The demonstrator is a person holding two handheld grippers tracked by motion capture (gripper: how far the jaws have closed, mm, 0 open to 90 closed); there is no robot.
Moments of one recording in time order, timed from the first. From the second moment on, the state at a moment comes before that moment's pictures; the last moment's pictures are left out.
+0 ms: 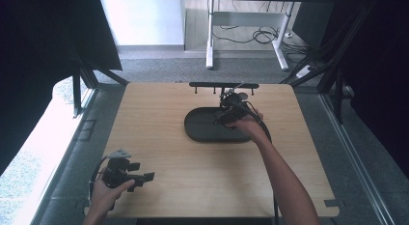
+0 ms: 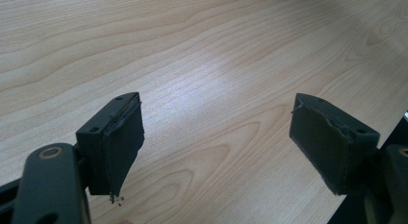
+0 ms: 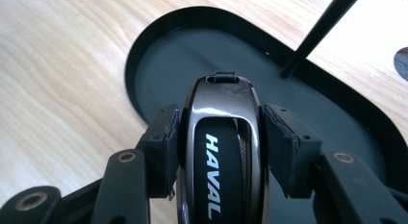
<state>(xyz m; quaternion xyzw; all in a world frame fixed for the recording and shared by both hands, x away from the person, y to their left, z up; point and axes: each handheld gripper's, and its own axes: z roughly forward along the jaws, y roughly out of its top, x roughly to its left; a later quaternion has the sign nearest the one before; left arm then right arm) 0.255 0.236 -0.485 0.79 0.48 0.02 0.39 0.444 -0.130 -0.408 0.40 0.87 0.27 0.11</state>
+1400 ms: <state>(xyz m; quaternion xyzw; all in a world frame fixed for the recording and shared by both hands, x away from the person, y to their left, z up) 0.255 0.230 -0.488 0.79 0.48 0.02 0.38 0.471 -0.128 -0.477 0.44 0.86 0.22 0.14</state>
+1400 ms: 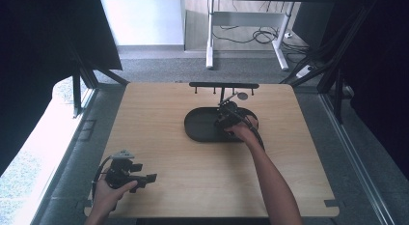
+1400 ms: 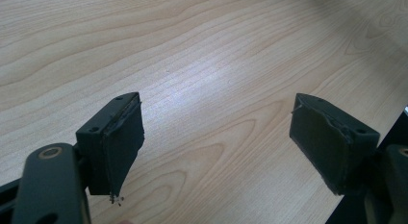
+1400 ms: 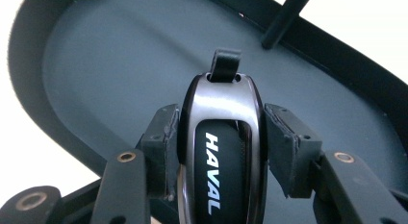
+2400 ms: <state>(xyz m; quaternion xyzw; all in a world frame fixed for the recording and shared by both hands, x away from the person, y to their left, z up) 0.256 0.231 -0.488 0.79 0.47 0.02 0.38 0.478 -0.133 -0.510 0.44 0.86 0.19 0.15</state>
